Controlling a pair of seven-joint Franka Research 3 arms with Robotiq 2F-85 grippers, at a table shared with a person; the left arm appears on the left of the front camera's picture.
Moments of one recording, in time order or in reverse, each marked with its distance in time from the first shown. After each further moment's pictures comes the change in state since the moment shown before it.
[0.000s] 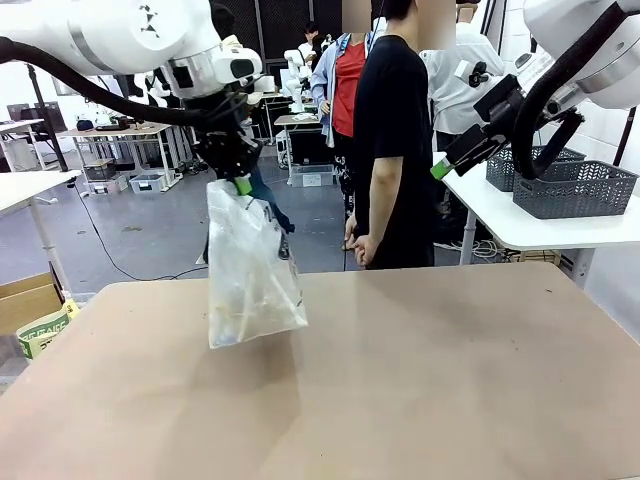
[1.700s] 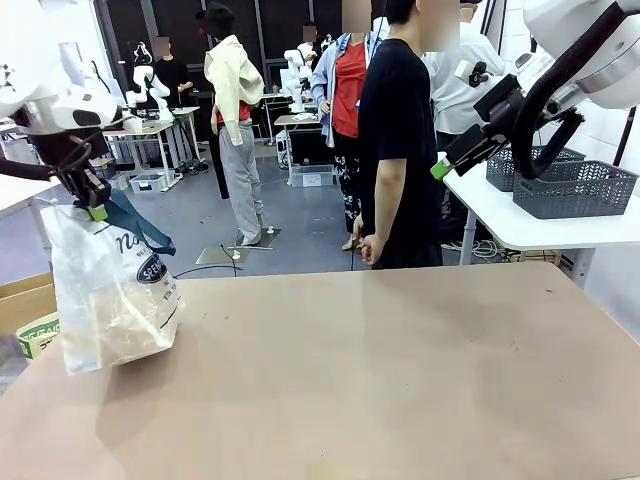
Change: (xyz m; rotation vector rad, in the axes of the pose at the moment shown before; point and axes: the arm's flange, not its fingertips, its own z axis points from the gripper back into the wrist) left arm -0.124 0.189 -0.013 0.227 0.056 -0.152; right arm 0.000 0.000 0.000 -0.001 0.000 0.000
